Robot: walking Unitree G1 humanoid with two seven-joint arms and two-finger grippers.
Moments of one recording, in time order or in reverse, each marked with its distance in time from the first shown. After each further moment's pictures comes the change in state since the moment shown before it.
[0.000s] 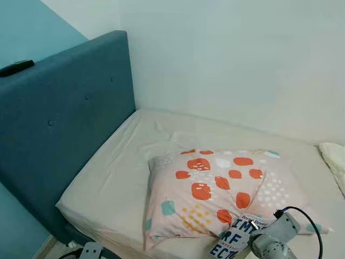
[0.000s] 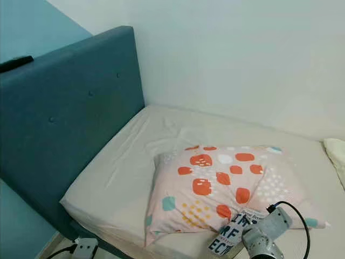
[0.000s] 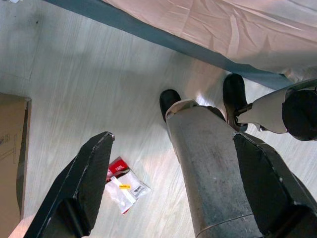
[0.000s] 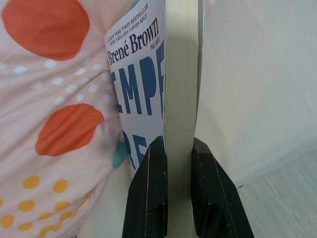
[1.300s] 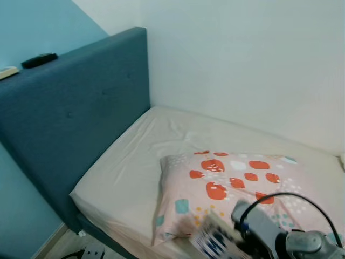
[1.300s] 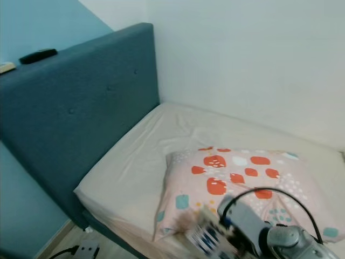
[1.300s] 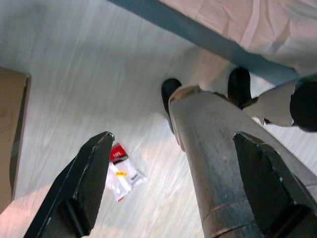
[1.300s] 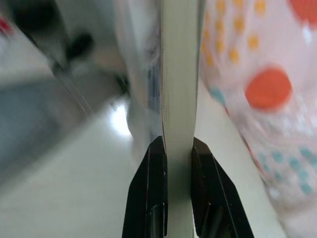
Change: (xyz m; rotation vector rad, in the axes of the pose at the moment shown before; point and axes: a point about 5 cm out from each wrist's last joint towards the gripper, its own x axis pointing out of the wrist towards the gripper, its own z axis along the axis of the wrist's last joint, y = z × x) left arm 0.000 -0.001 -0.006 0.018 0.021 -0.006; right arm -0.114 -0.008 0.026 -1.870 0.153 0.659
